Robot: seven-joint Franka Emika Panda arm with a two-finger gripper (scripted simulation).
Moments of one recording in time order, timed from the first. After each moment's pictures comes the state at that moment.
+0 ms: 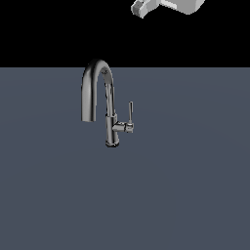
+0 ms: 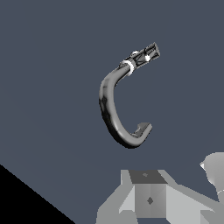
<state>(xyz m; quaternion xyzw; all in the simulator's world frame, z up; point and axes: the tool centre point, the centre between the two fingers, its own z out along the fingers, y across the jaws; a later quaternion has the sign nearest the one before) -0.053 -0.030 0.400 -0.88 0.29 0.21 0.30</state>
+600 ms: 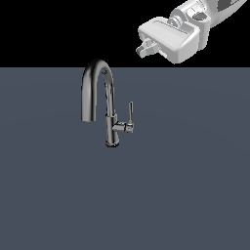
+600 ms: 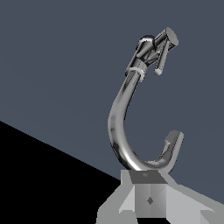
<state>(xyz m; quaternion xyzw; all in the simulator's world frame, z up) -0.002 -0.044 0.326 -0.77 0.39 0.30 0.41</state>
